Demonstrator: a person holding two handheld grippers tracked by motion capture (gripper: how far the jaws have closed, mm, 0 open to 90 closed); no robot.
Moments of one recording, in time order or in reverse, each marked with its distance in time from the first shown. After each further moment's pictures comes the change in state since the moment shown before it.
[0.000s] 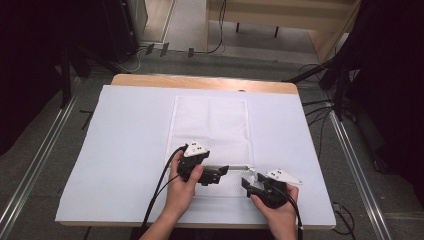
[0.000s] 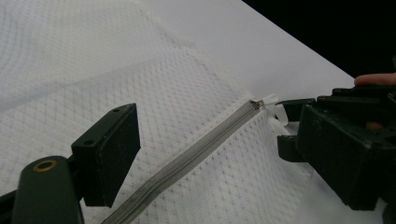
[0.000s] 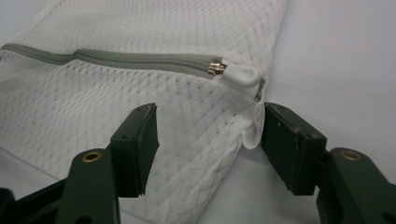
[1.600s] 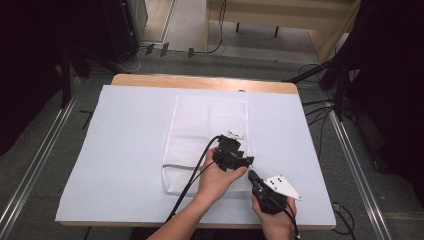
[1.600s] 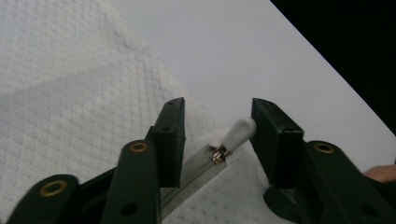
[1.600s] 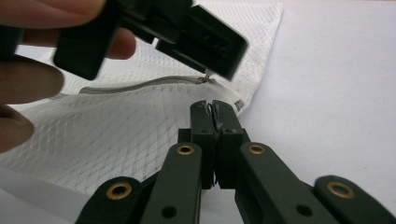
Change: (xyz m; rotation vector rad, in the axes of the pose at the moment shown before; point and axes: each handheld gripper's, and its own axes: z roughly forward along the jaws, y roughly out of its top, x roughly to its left) left arm -0.032 0.045 0.075 0.190 -0.028 -0.126; right arm 0.023 -0.002 -0.016 -0.226 -0.106 -0.118
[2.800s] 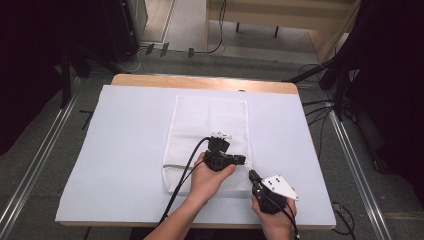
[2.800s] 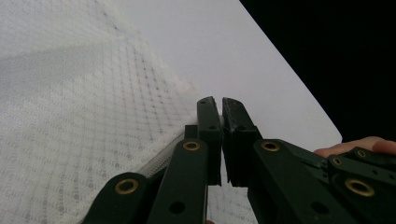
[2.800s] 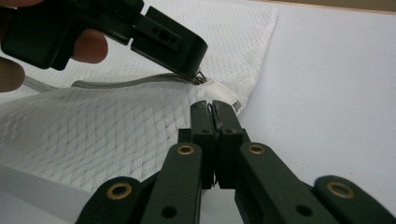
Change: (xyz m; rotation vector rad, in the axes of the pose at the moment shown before) left arm 0.020 -0.010 -0.012 -0.015 -0.143 -0.080; right arm 0.002 0.001 0.000 0.003 -0.035 -0.054
